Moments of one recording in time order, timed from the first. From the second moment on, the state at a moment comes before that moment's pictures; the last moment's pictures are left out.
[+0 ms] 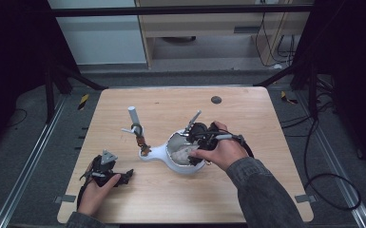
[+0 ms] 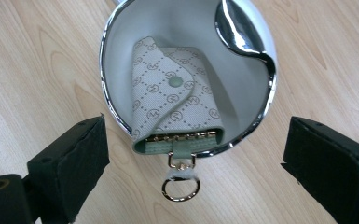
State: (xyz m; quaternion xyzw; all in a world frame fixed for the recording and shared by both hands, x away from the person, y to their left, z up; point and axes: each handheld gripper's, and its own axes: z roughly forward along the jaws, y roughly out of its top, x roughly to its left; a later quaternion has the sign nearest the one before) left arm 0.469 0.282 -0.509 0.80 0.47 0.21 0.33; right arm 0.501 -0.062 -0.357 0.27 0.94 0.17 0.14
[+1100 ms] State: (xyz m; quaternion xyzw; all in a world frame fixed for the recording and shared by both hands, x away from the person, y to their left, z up) left arm 0.468 0.282 -0.509 0.80 0.47 0.21 0.33; right arm 0.498 -0.133 -0.346 0.33 0.88 0.27 0.19
